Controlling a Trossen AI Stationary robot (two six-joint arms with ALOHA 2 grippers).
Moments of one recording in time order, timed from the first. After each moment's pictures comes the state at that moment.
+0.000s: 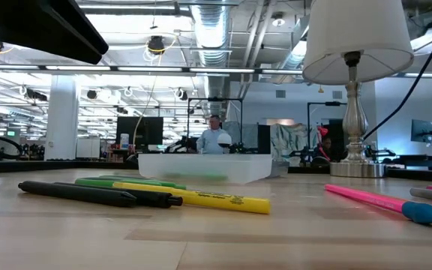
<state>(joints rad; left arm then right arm) -0.84 1.75 1.15 -0.85 -1.09 -0.63 0.83 1.65 0.80 -0.79 0.25 1.43</state>
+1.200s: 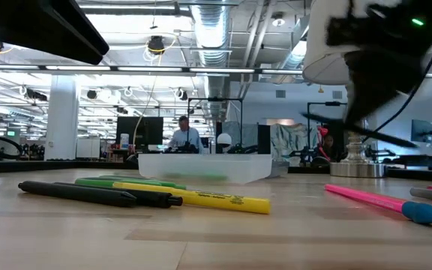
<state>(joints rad) -0.84 1.75 1.15 -0.85 -1.09 -0.63 0.53 1.64 1.01 -0.89 0.67 0.97</state>
